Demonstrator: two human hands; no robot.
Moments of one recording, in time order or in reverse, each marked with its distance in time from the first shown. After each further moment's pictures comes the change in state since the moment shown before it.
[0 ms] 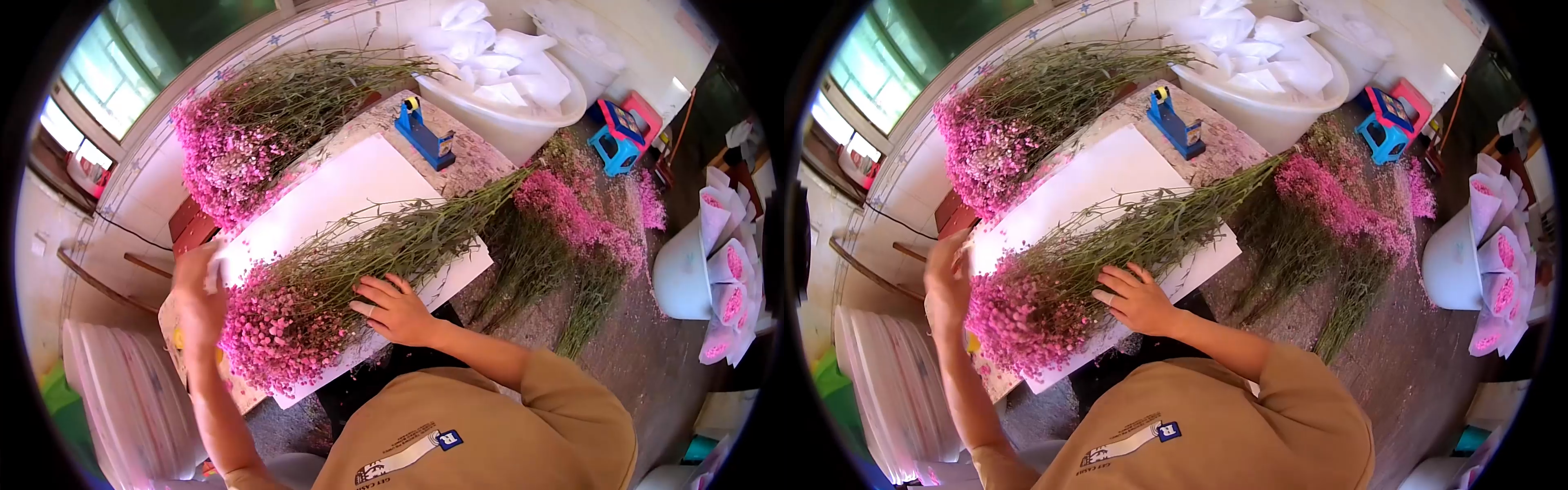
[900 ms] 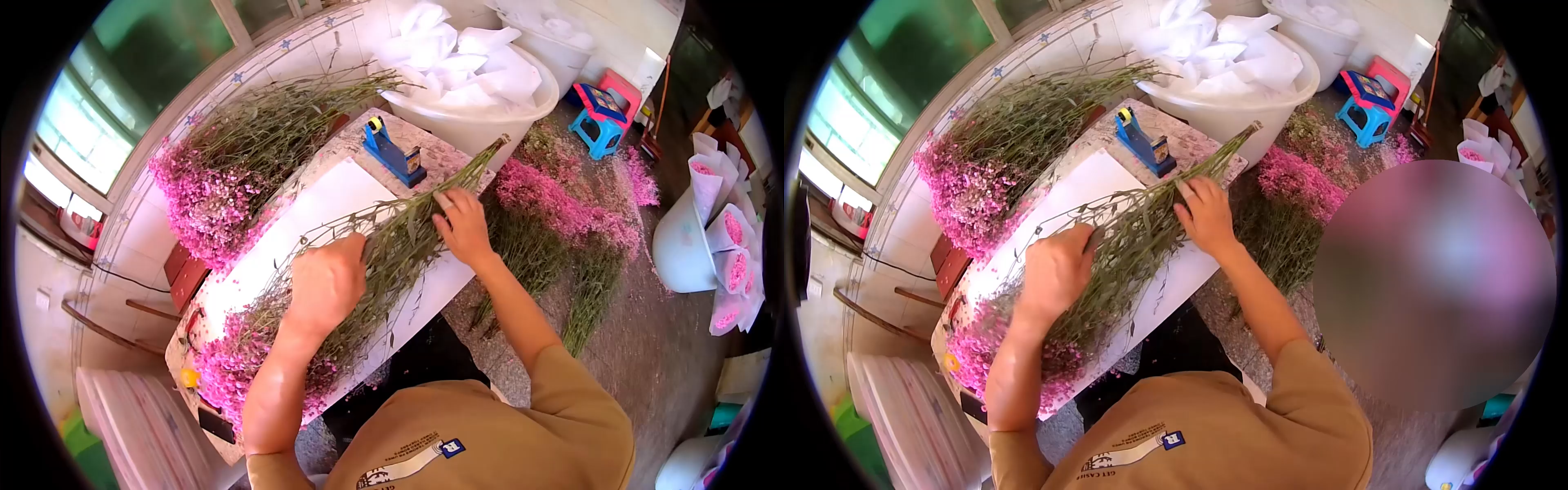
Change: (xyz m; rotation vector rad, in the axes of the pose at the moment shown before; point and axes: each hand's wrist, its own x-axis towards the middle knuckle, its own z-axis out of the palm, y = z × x) left_hand 0.068 0.160 0.118 -0.168 -0.324 0.227; right_hand -0.009 0.174 -0.126 -0.364 0.400 0.391
